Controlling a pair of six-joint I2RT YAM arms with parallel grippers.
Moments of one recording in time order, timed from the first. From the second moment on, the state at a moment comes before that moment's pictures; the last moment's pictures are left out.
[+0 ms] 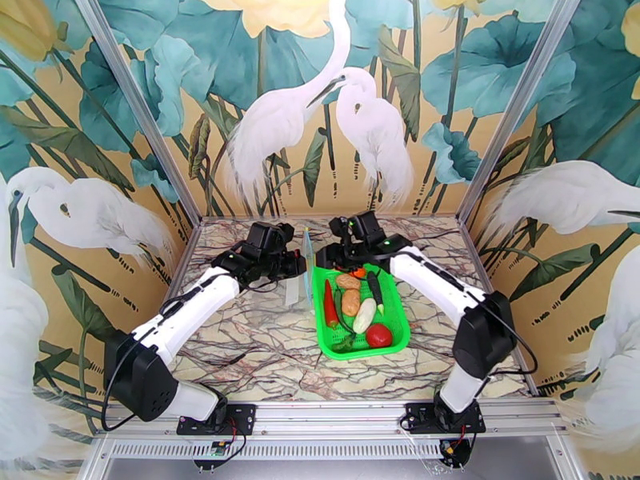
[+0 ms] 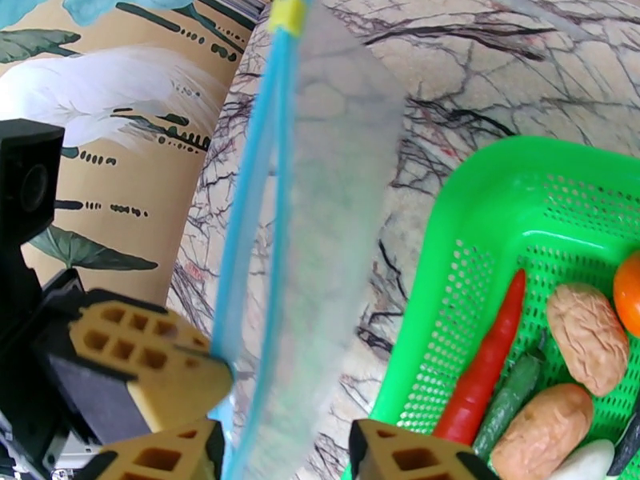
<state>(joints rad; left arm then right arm) -0.46 1.46 1.28 -0.58 0.35 -0.55 0.57 1.76 1.55 -0.57 -0.58 0.58</state>
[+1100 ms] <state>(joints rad) -0.34 1.35 1.69 -1.08 -0.11 -0.33 0.66 1.97 2.08 -0.86 -0.48 0.44</state>
